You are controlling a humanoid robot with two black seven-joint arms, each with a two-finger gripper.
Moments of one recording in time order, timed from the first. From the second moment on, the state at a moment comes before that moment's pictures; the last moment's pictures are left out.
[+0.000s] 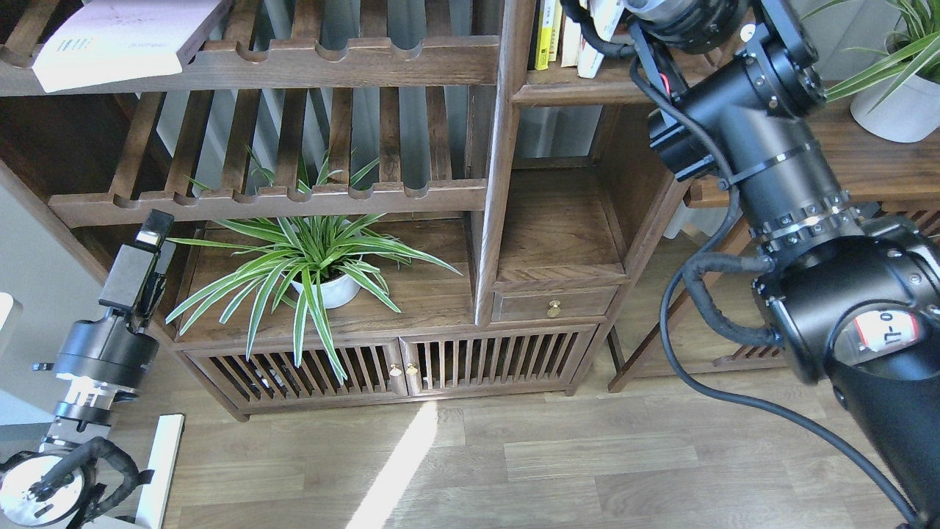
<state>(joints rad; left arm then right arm) 0.05 0.30 -1.30 -1.42 0.00 -0.49 -0.16 1.24 0.02 1.25 0.86 -0.49 -0.40 0.33</state>
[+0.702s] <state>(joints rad) -0.08 0.29 -1.31 -1.41 -0.12 -0.49 -0.16 0.99 0.00 1.25 1.19 -0.49 -0.40 0.28</state>
